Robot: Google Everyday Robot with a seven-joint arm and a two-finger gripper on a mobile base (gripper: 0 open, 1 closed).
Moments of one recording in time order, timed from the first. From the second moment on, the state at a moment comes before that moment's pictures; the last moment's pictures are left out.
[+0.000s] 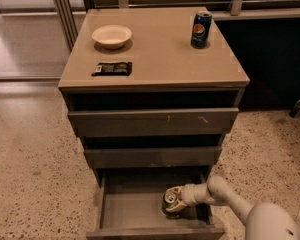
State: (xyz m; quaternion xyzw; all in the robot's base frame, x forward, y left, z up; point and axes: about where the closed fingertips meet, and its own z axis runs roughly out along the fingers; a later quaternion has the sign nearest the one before) arm 0.572 -0.109 0.176 -0.61 0.64 0.27 0.38
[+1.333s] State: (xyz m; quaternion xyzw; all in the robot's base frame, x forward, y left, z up) arm 0.571 -0.103 0.168 -0.62 0.63 0.27 0.37
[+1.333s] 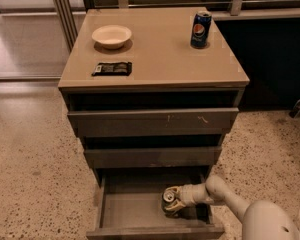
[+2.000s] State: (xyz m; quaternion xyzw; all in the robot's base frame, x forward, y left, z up) arm 0.571 -0.103 0.168 -0.62 0.63 0.27 0.37
